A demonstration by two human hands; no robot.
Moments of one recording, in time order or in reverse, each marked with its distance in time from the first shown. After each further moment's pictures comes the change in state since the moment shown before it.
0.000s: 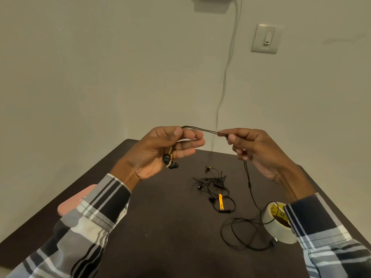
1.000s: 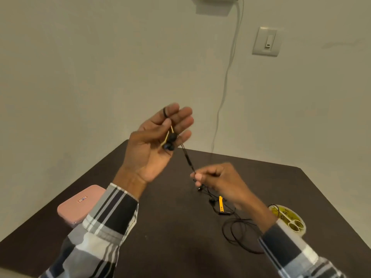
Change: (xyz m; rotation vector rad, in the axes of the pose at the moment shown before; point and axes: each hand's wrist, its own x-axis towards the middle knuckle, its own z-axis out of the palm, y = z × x) left_hand -0.002 0.004 0.009 -0.361 0.015 0.290; right_hand -0.016 0.052 0.067 -0.182 -0.030 0.077
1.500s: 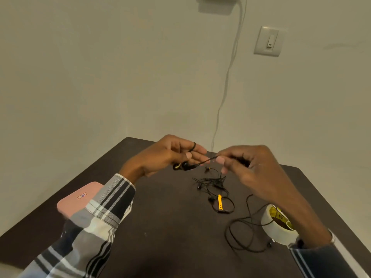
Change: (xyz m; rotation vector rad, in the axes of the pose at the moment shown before) left_hand 0.009 -0.011 -0.035 0.880 -0.171 -0.418; right_hand -0.041 -0.072 -0.034 -0.377 0.097 -0.274
